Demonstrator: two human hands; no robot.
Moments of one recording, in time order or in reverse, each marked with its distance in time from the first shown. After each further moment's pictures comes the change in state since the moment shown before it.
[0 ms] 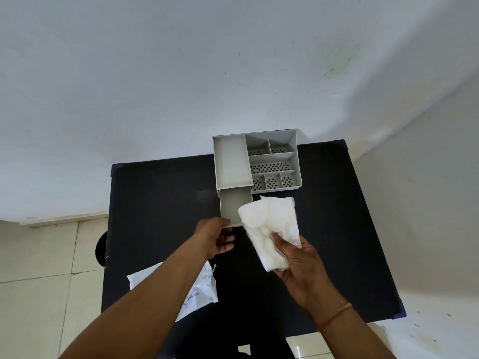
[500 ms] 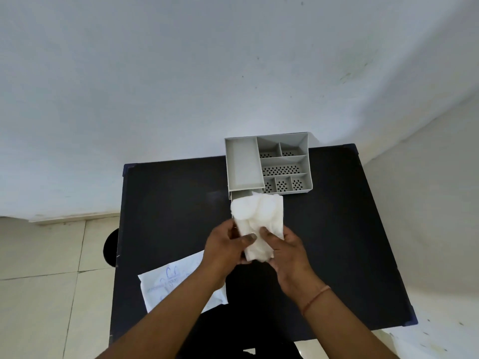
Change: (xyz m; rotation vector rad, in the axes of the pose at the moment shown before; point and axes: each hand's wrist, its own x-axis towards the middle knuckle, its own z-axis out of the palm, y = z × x) left_hand -0.092 -0.021 -0.011 0.129 -0.127 0.427; right_hand 0.026 0.023 0.044 -0.136 0.032 -0.039
